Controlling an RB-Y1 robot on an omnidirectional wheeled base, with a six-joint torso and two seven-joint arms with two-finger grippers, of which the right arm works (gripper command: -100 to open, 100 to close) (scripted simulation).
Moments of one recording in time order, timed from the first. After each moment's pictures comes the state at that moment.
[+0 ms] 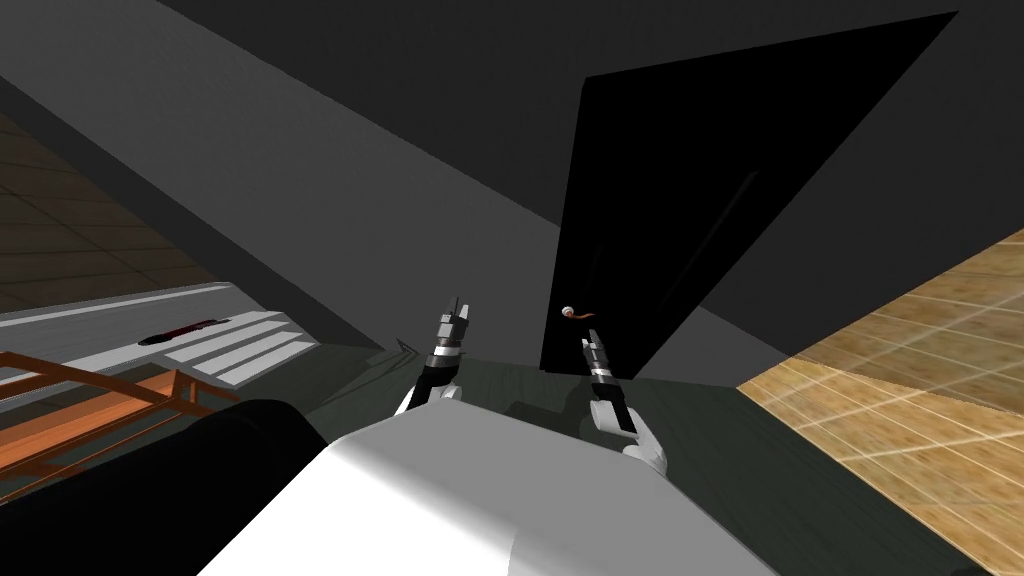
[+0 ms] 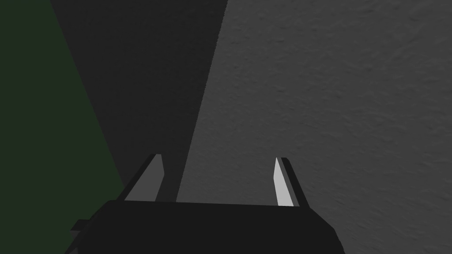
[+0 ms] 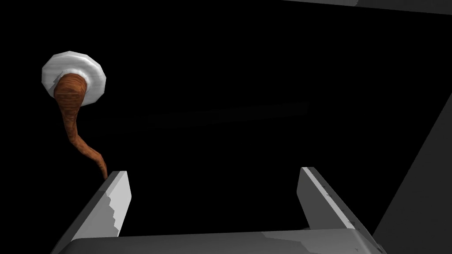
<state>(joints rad) -0.04 -0.18 0.01 -1.15 -0.05 -0.69 -0.10</state>
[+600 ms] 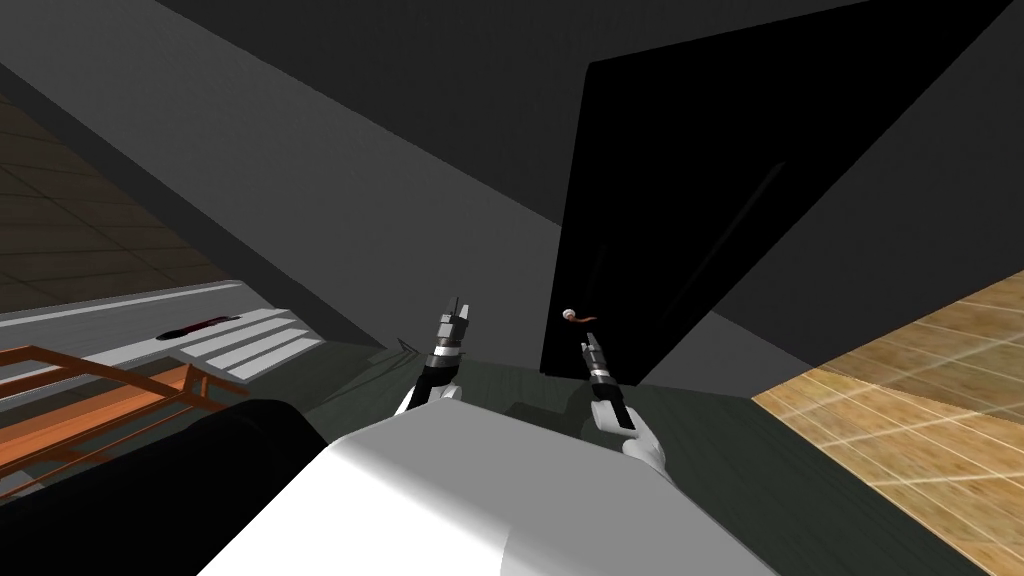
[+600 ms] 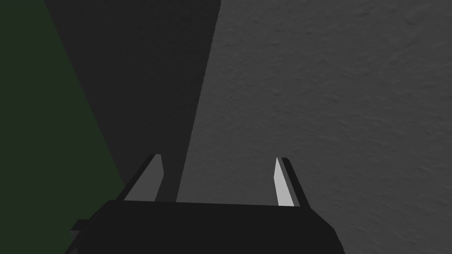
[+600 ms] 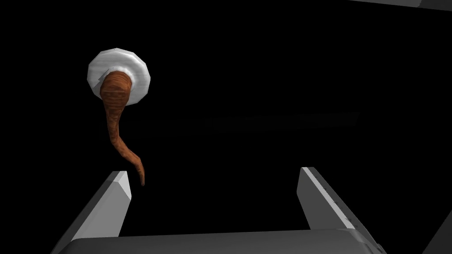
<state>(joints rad) -0.11 -0.21 0.02 -0.98 -0.05 -0.69 -0.11</state>
